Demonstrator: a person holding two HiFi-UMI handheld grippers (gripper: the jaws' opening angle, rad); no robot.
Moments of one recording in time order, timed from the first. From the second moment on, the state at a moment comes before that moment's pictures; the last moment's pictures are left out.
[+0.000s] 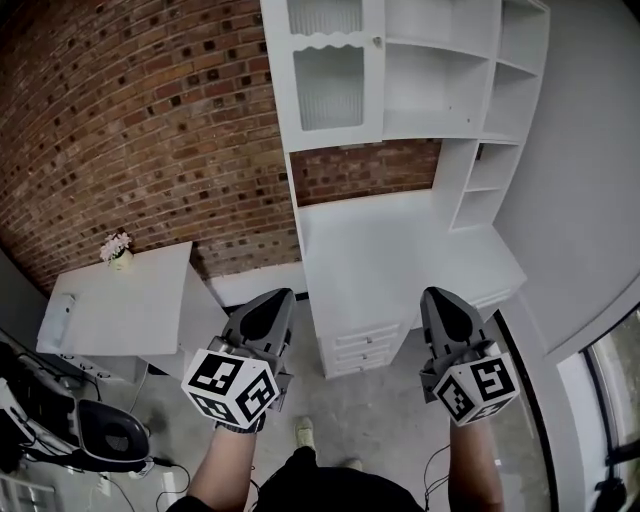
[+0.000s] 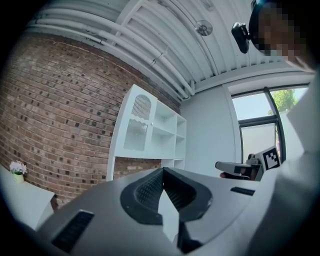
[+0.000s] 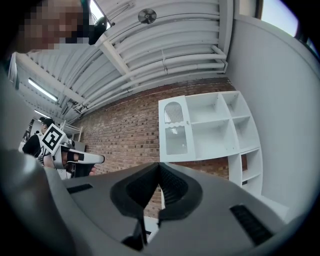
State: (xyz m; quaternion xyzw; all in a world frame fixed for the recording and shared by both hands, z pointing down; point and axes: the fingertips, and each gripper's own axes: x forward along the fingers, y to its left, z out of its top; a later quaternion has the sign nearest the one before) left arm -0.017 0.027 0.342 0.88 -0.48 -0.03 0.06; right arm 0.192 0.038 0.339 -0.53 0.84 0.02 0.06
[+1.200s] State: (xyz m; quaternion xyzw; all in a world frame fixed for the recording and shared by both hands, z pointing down) left arm -0.082 -0.228 0.342 0.91 -0.40 -0.03 0.03; right arm 0.122 -0.188 0.336 -0.60 0.80 0.04 0.05
